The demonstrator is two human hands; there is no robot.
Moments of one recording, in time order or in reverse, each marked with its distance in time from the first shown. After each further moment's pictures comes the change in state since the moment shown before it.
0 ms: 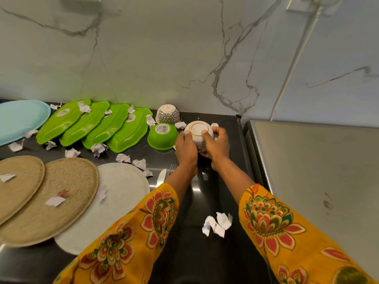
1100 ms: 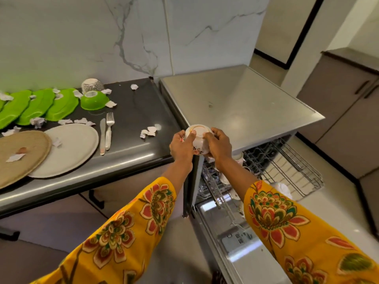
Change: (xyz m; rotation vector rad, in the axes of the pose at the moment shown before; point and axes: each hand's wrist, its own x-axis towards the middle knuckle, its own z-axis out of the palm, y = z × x) left_hand -0.346 -0.075 -0.052 0.115 -0.460 -0.155; right_hand -0.333 0.059 -0.231 -0.029 0.415 0.125
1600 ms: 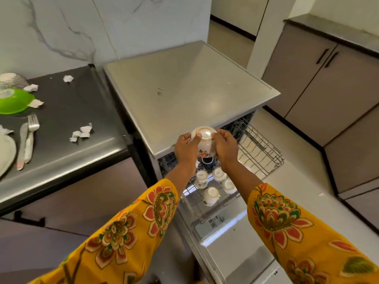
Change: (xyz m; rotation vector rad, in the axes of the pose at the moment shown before) left_hand -0.051 -0.076 0.156 0.152 -0.127 -0.074; right_hand 0.055 0.074 -0.161 0.106 0.201 0.121
